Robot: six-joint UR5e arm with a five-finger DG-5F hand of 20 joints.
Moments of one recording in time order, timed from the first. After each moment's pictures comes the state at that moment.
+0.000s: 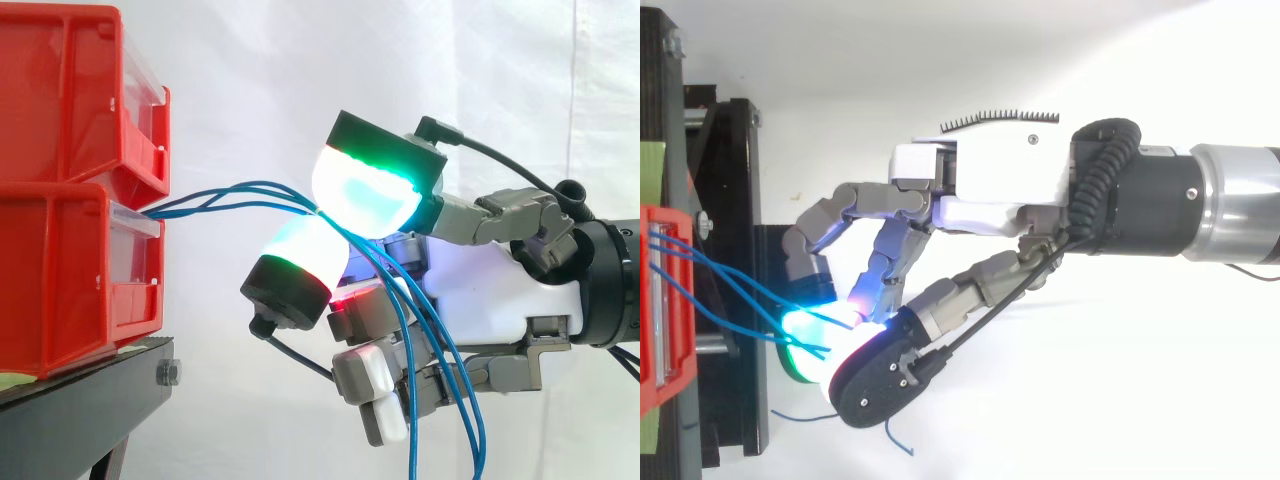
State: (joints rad) arm 0.12 -2.32 -1.15 -2.85 -1.45 0.05
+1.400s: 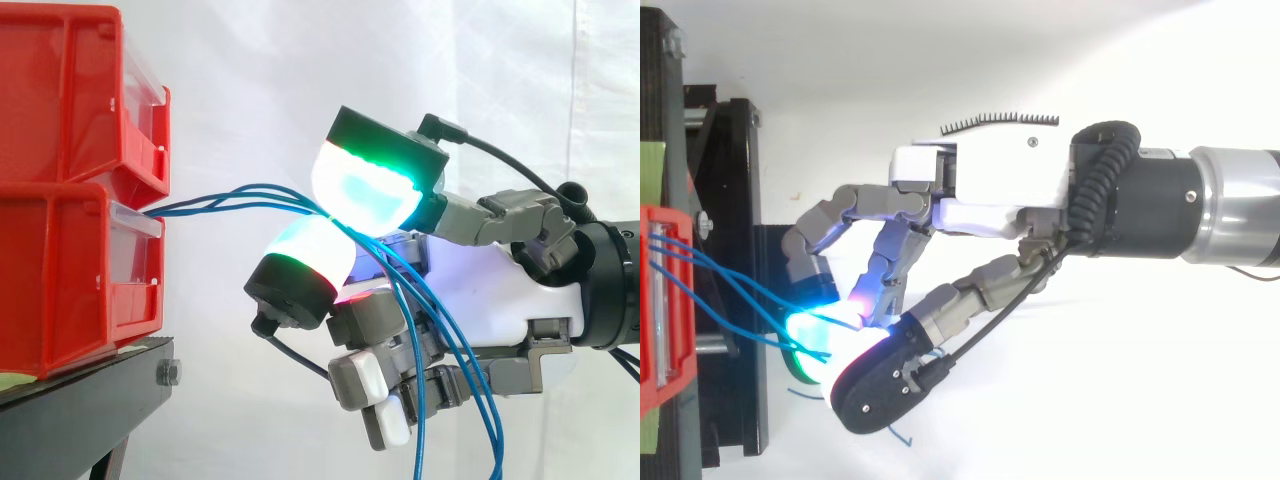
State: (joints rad) arm 0.12 -2.32 -1.15 -2.84 -1.45 0.05
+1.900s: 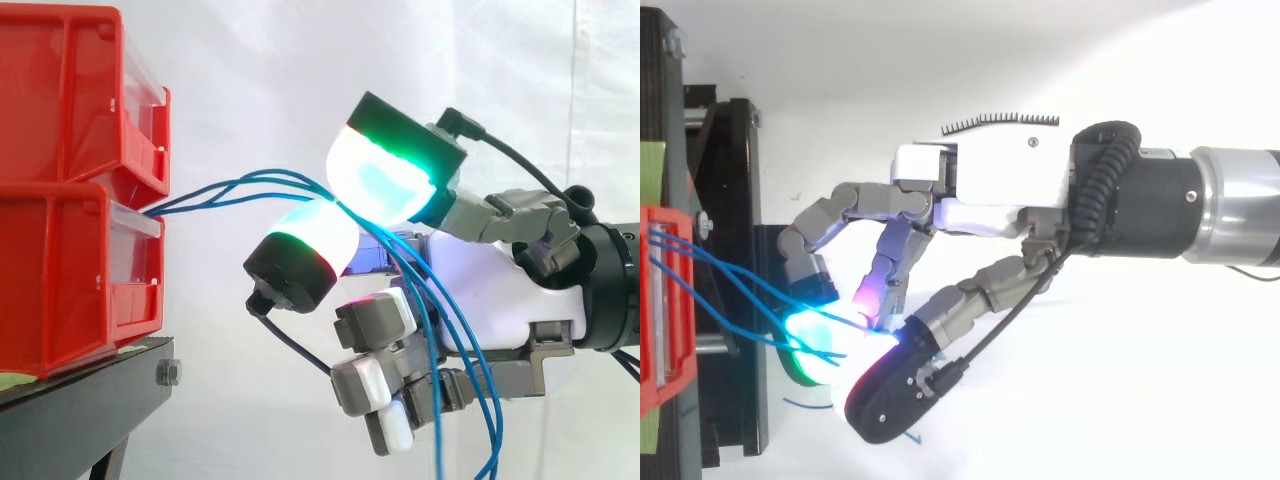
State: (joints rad) arm 0.12 -2.32 -1.15 -2.85 -1.45 0.05
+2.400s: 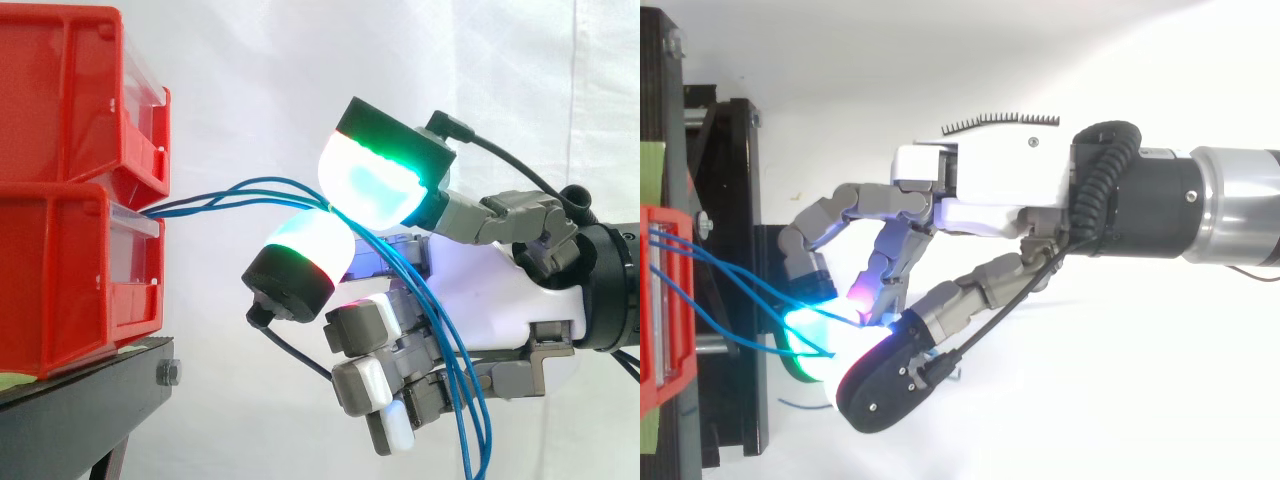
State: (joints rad) arm 0.12 -2.32 -1.15 -2.85 -1.45 0.05
